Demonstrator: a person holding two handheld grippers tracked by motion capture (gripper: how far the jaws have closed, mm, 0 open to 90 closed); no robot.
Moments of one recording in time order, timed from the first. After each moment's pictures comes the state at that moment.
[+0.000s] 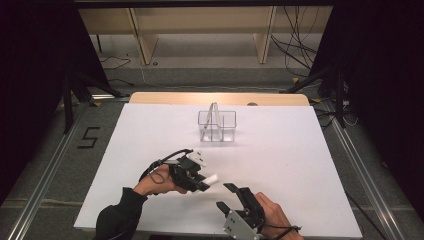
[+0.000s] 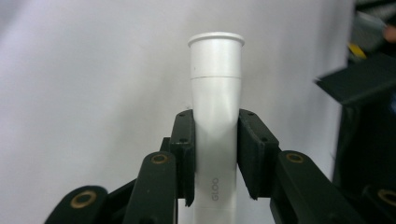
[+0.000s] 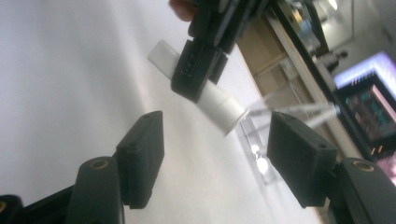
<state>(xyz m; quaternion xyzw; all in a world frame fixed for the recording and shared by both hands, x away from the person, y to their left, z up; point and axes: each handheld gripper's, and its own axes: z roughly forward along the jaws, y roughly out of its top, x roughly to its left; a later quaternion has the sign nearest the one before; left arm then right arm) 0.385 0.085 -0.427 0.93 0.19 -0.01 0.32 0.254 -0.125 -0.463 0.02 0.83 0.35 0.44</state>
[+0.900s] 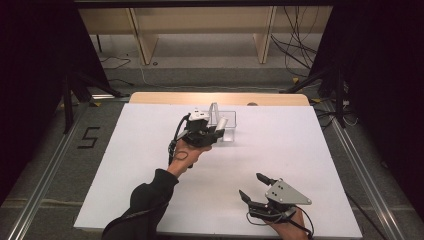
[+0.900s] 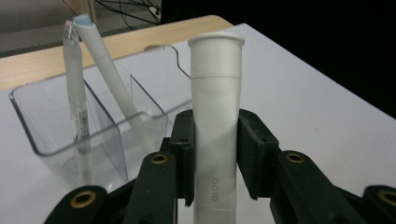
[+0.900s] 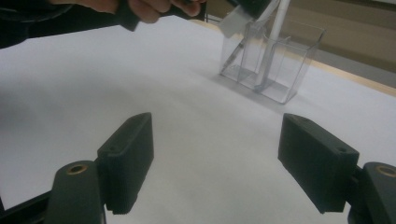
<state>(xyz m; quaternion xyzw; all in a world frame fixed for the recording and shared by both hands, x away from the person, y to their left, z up) 0.458 0.049 -0.401 0.76 0.40 0.13 0.50 0.276 -0.194 -0.449 0.31 0.77 0.49 0.26</state>
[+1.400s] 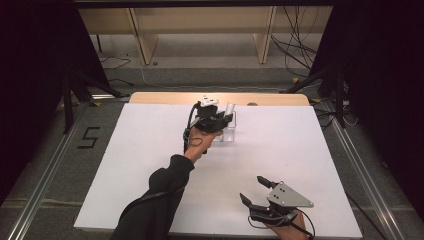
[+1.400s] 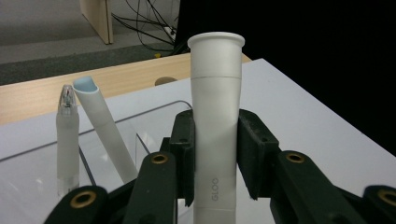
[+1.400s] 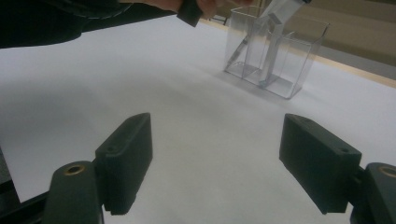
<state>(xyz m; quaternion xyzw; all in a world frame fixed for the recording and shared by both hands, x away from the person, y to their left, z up) 0.499 0.021 -0.397 0.73 0.43 0.15 0.51 0.270 -0.196 -0.451 0.32 0.77 0.50 0.25</state>
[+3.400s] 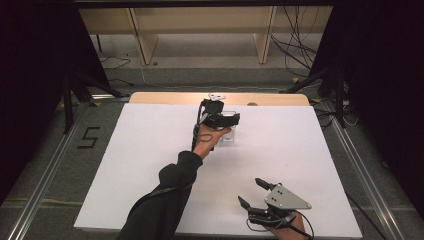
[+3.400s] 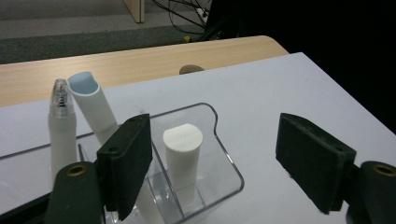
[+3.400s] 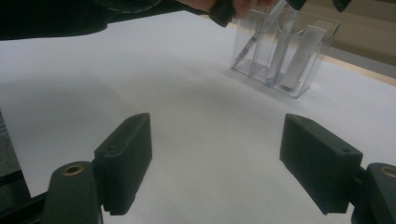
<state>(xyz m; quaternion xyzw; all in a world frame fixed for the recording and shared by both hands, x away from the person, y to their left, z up) 0.510 0.003 -0.399 0.72 0.49 0.16 0.46 0.267 -0.193 -0.453 0.31 0.78 0.49 0.25</state>
